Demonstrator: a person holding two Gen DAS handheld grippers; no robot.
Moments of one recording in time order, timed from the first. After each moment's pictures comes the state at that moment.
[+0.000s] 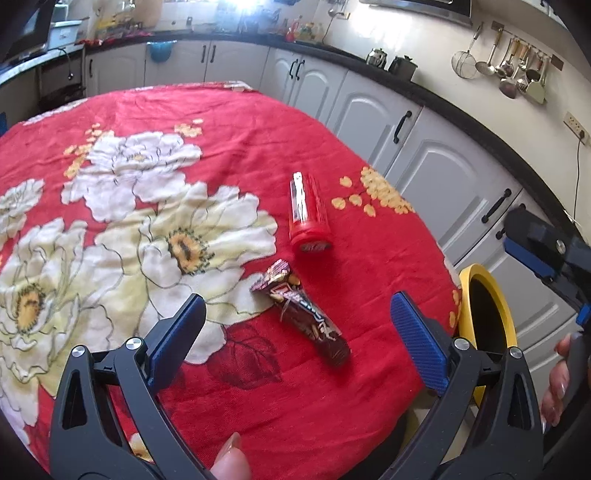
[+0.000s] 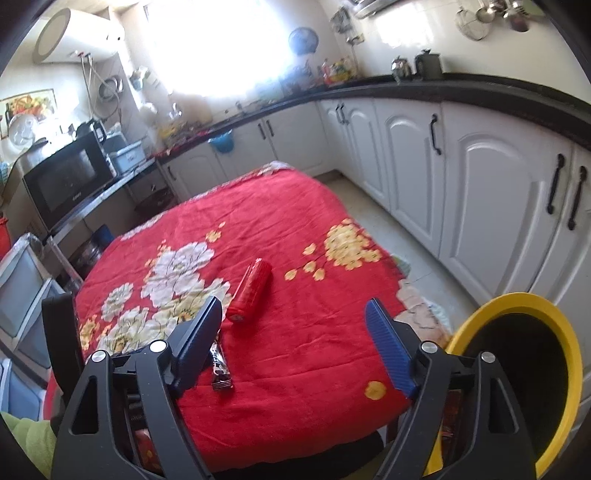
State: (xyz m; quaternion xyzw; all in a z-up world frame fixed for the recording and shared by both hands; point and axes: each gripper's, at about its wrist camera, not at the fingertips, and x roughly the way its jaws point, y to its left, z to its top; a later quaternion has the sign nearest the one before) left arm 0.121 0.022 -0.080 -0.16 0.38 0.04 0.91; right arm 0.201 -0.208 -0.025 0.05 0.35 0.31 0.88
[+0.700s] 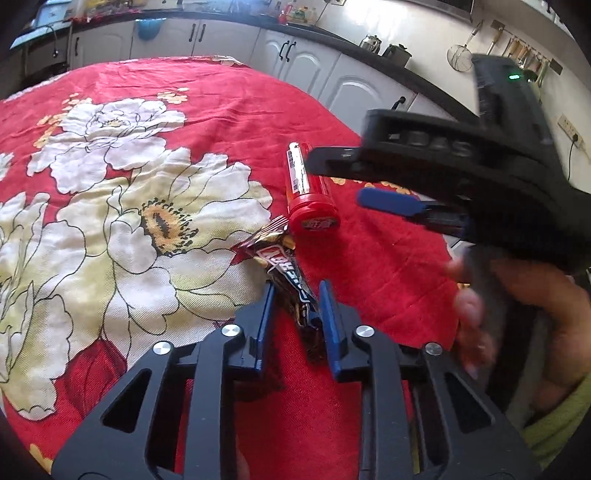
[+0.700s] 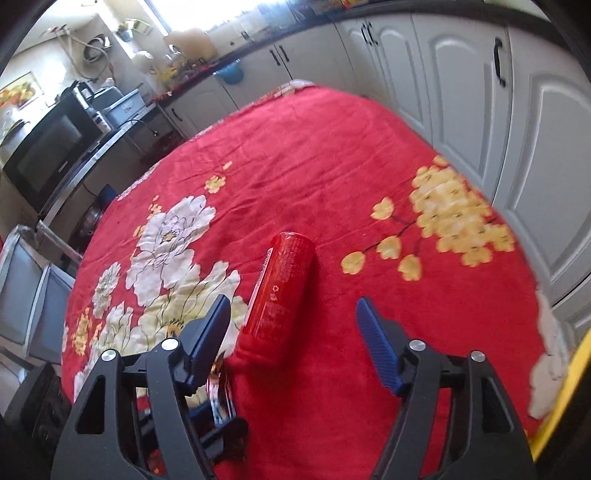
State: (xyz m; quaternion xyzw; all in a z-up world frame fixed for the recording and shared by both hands) left arm 0.131 0.033 -0.104 -0.19 0.40 0.00 0.90; right arm 0.287 -0.096 -0.089 0.04 0.48 0.35 0.81
